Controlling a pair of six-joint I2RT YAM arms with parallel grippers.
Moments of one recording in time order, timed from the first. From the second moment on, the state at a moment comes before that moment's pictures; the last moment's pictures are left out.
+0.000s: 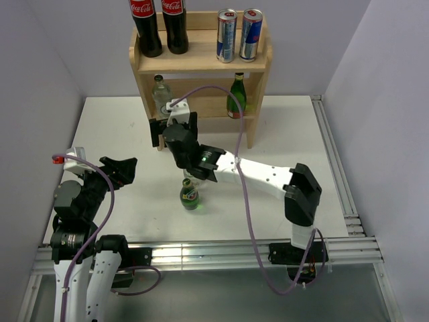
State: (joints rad) left arm -0.01 0.35 0.74 -0.48 0.18 -0.56; right arm 1.07 1.86 1.63 0.02 0.74 0.29
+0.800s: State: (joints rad) left arm -0.01 0.36 0.74 -0.48 0.18 -0.56; right arm 1.49 1.28 0.94 -0.06 0.94 0.59
